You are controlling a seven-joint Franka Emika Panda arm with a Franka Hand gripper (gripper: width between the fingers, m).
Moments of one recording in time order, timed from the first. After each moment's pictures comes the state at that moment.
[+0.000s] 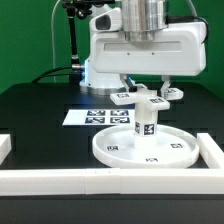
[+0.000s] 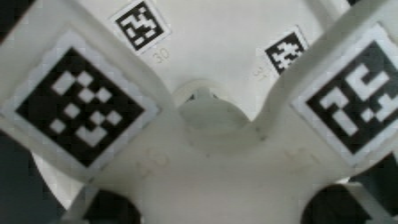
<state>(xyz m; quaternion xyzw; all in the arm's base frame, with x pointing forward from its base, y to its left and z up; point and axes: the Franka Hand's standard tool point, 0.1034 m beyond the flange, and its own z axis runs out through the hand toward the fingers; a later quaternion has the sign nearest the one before) 0.523 0.042 0.100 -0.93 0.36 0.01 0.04</state>
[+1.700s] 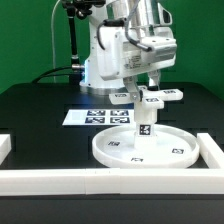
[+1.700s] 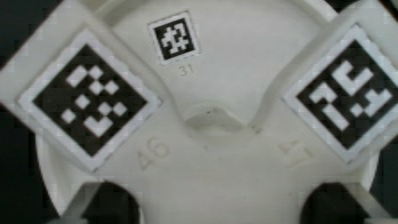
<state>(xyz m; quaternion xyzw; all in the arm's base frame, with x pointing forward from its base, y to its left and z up) 0.525 0.039 0.099 -0.38 0.92 0.03 0.12</state>
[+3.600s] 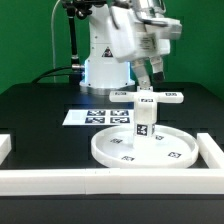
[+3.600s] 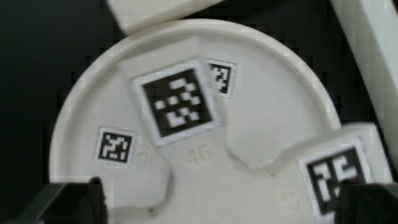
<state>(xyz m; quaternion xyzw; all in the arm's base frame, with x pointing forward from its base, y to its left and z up) 0.526 0.053 0.124 -0.57 0.81 0.03 0.15</state>
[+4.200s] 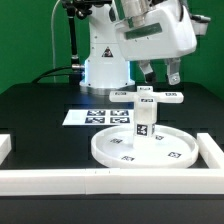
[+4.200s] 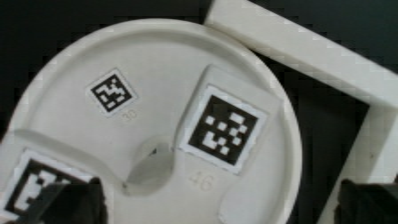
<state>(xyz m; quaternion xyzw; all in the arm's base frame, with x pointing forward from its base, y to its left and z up) 0.531 0.064 0.127 -0.83 0.54 0.03 0.14</state>
